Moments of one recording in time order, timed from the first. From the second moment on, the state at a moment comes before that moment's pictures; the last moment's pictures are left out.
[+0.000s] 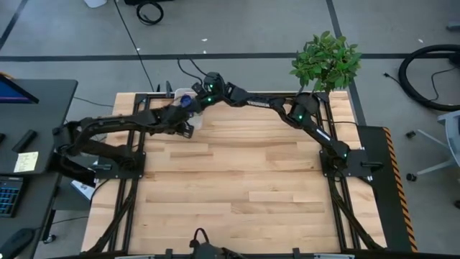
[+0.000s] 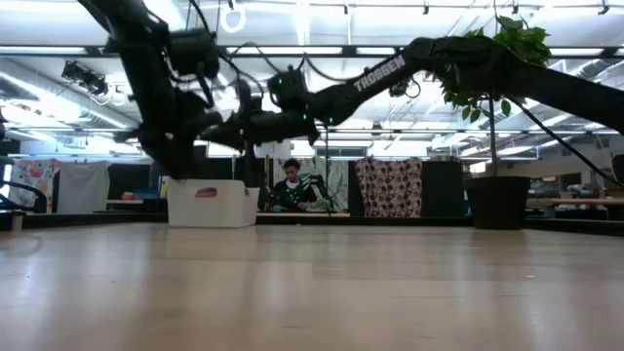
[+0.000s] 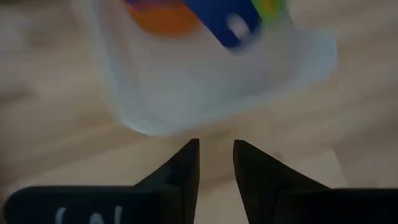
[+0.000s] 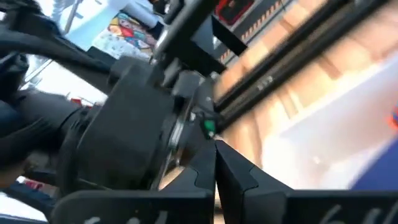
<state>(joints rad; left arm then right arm) 0.42 1.27 0.74 -0.61 -0.31 -0.74 -0.45 2.55 2.20 0.12 -0.75 0.73</state>
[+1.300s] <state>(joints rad) 0.78 1.20 0.75 -0.79 -0.34 -0.62 -0.50 2.53 2.27 -0.67 -0.38 0.69</state>
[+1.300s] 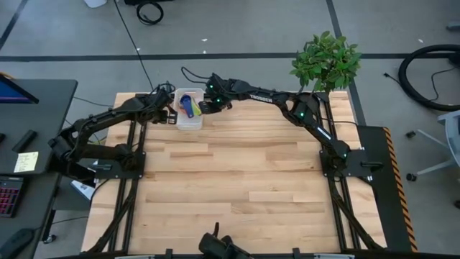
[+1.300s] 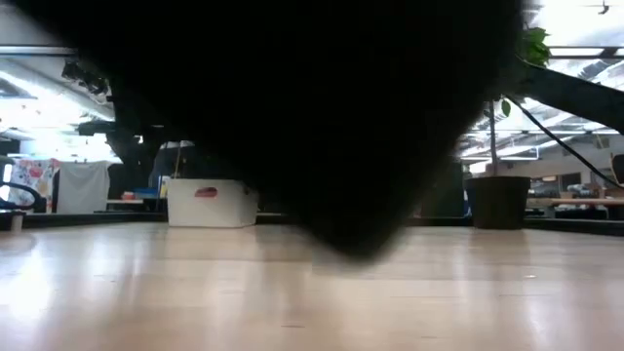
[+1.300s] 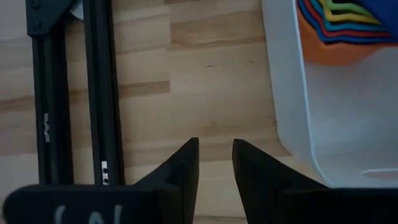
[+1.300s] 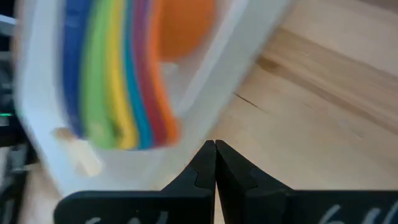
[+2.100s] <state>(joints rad) 0.75 1.20 0.75 -0.65 0.05 -0.13 -0.47 2.53 2.27 -0.57 -0.42 0.66</state>
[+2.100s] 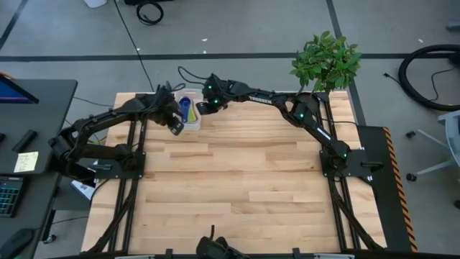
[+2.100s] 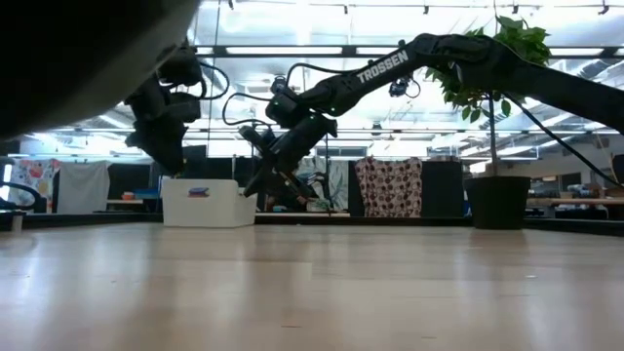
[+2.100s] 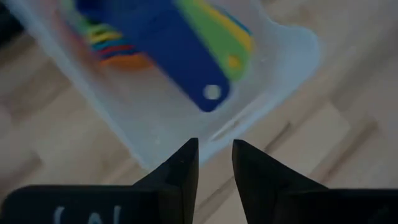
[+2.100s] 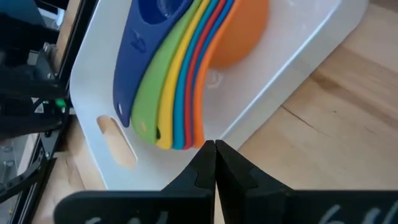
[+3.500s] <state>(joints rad) 0.70 1.37 0.75 -0.67 -0.08 0.66 -0.48 2.53 2.27 -0.49 -0.49 0.65</state>
